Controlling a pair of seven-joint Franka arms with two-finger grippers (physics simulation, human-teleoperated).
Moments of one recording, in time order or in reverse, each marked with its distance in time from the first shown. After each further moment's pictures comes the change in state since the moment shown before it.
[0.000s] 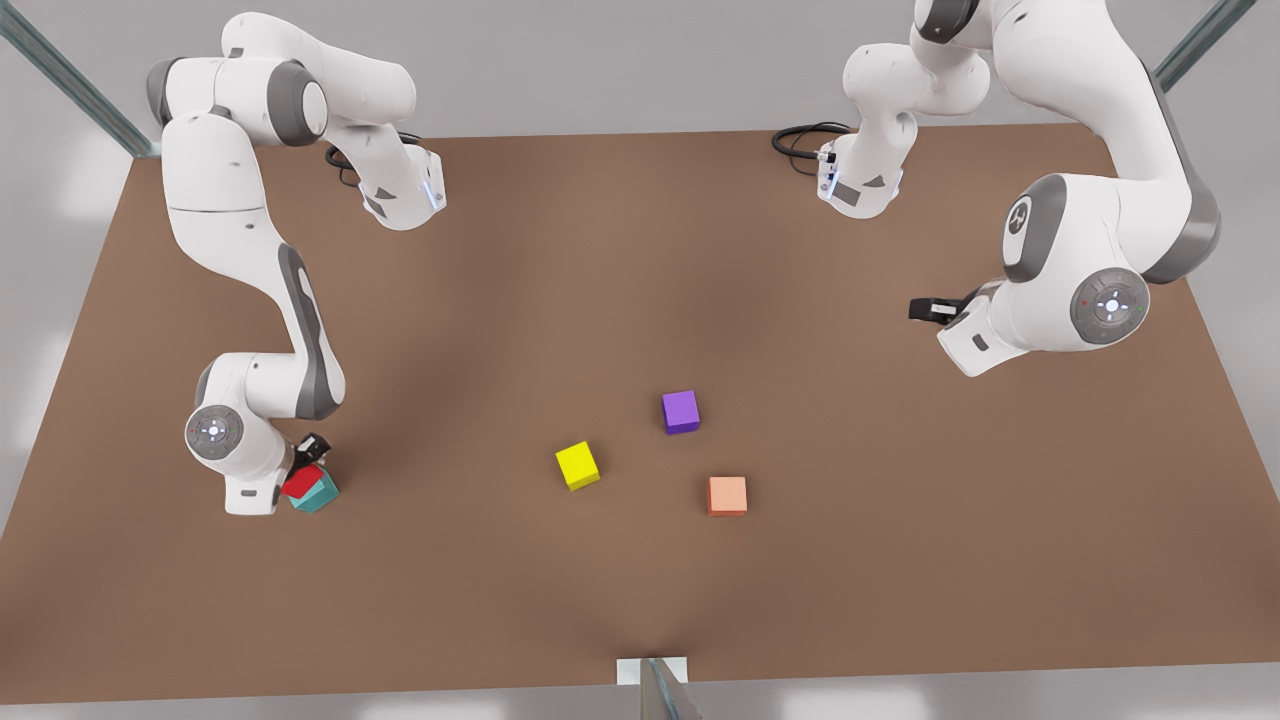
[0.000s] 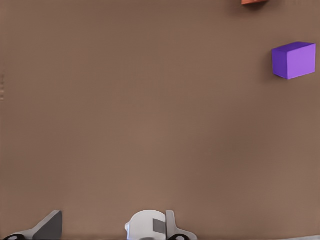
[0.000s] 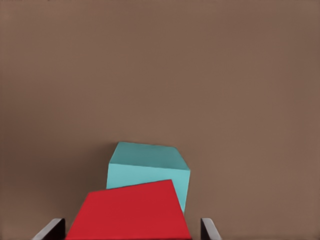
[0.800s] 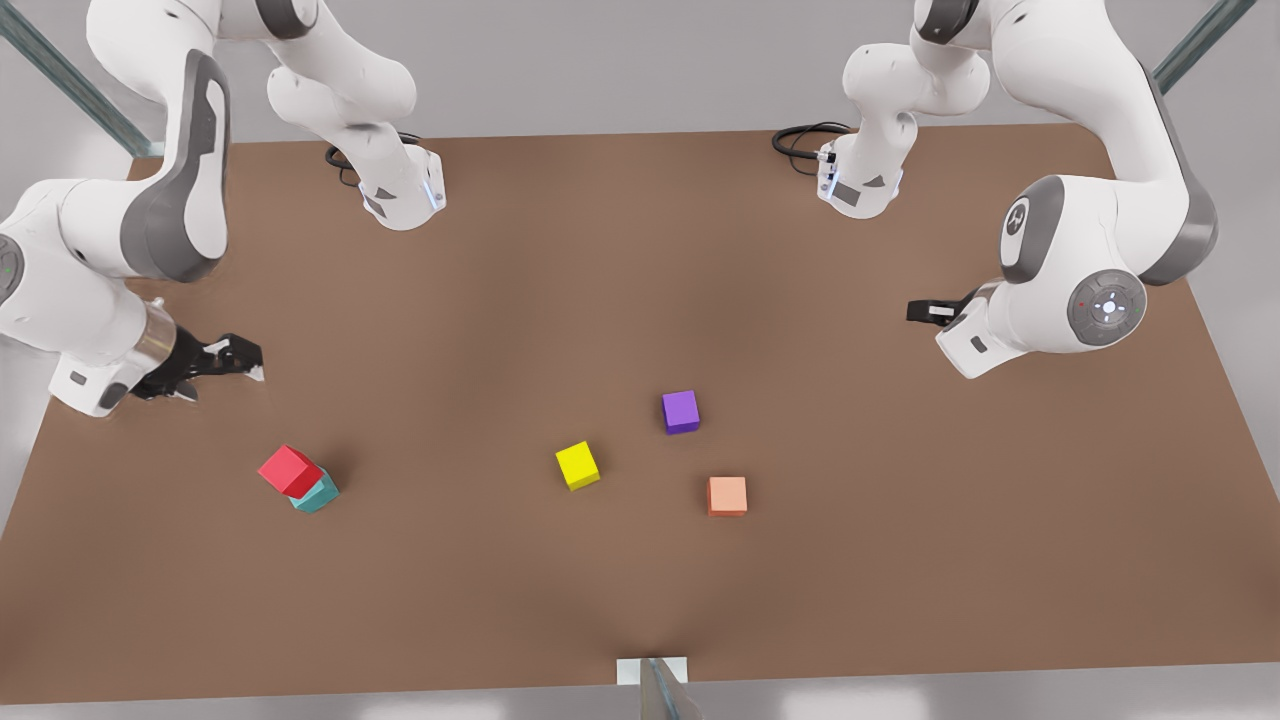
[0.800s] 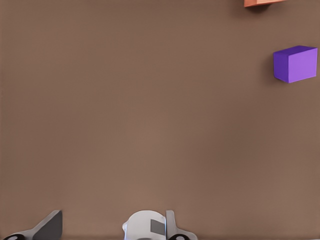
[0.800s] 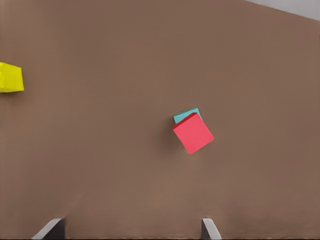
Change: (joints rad) left arm -0.003 0.002 0.000 0.000 -0.002 0.002 -0.024; right arm 0.051 -0.475 -0.029 0.186 0.200 -0.704 0.383
